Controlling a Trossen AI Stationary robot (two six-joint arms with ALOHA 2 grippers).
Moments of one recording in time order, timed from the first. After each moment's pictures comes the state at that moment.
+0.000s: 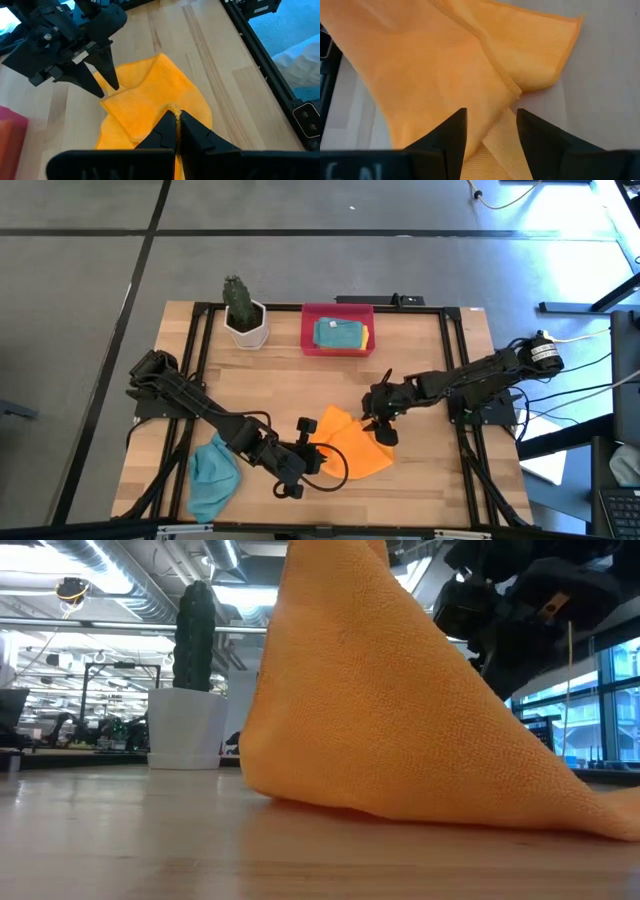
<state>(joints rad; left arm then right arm) -0.54 1.77 1.47 -0.48 -0.44 -0.11 0.16 1.42 0.69 -0.15 -0.17 0.28</state>
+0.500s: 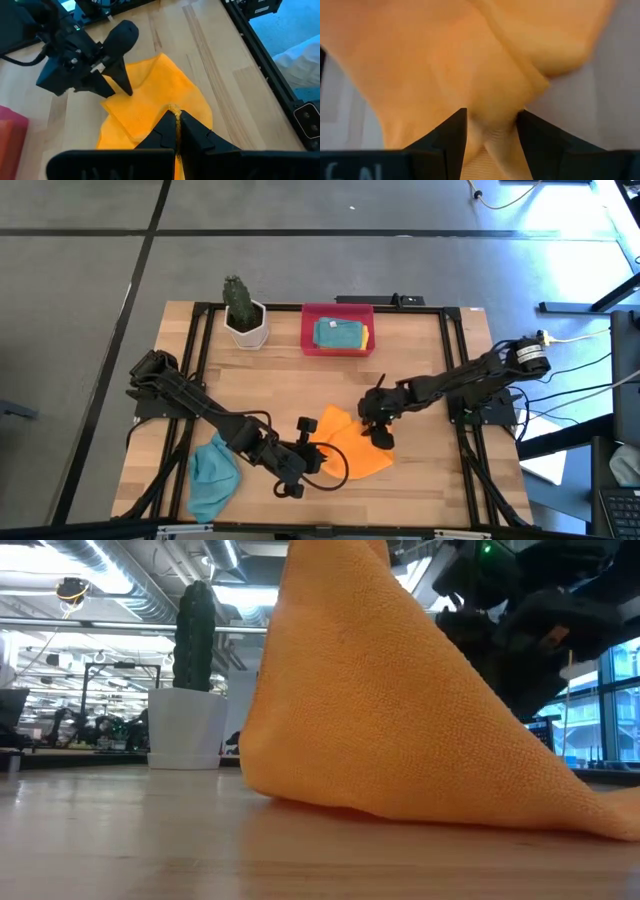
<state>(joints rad) -0.54 1.77 1.47 -0.48 -0.44 -0.11 0.16 1.54 0.69 -0.10 -0.22 0.31</state>
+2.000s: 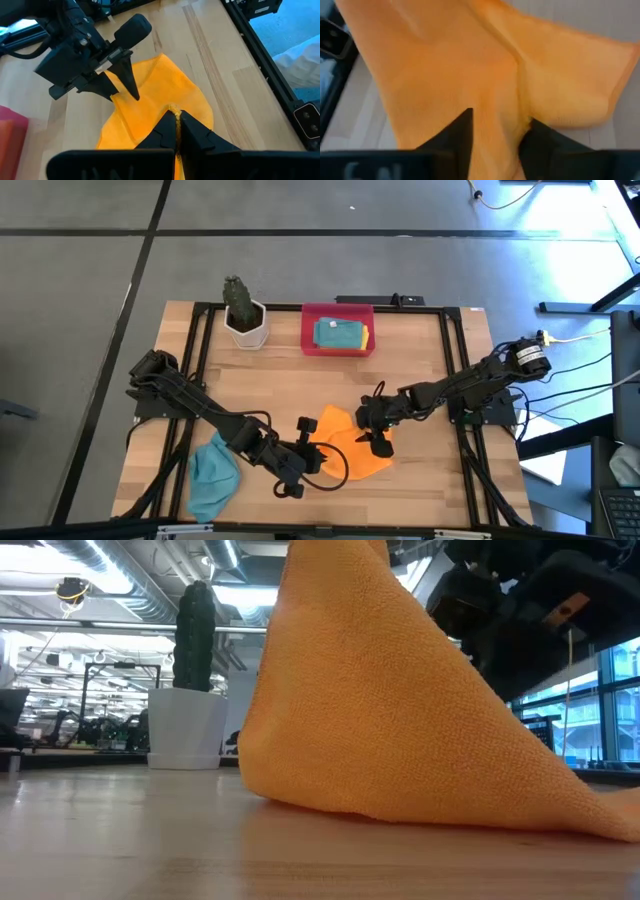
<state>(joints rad) -0.54 1.77 1.47 -0.48 -0.44 -0.11 0.24 1.54 0.69 0.06 -0.15 0.25</state>
